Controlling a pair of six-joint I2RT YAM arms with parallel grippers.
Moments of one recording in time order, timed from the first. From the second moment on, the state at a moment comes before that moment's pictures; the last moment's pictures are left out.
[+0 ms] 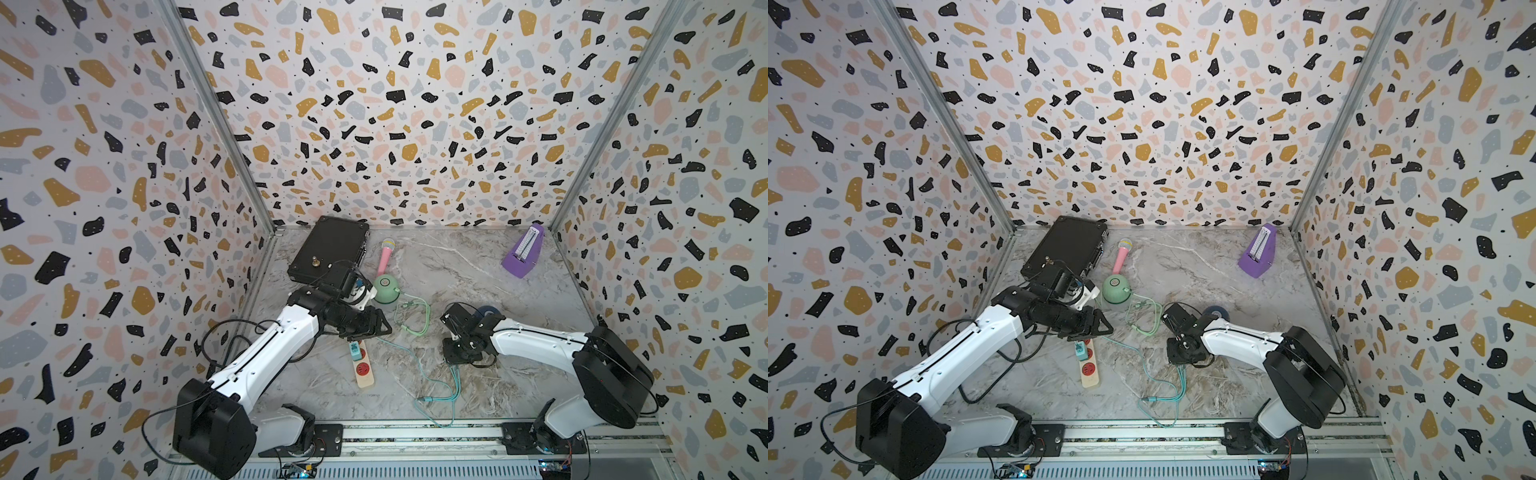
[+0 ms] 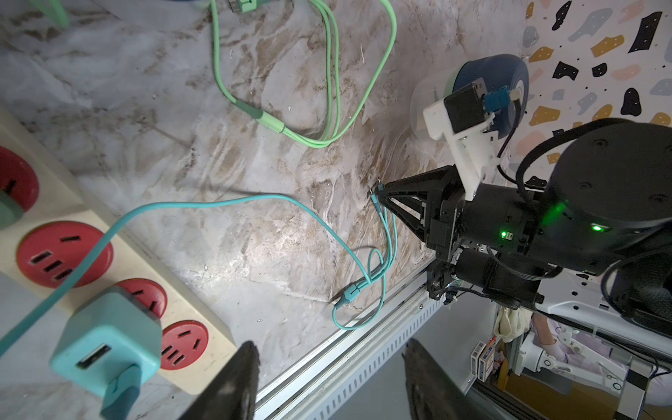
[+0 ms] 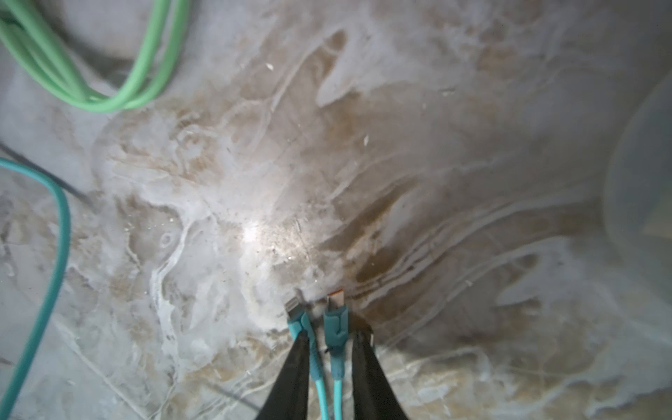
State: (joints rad) left arm -0.41 1.26 1.03 -0.92 0.59 -0.40; right arm 0.81 1.53 0.82 -0.59 -0.06 0.66
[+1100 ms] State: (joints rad) left arm -0.40 1.28 1.06 -0.93 0.68 -0.40; right arm 0.88 1.23 0.73 -0.42 -0.11 0.51
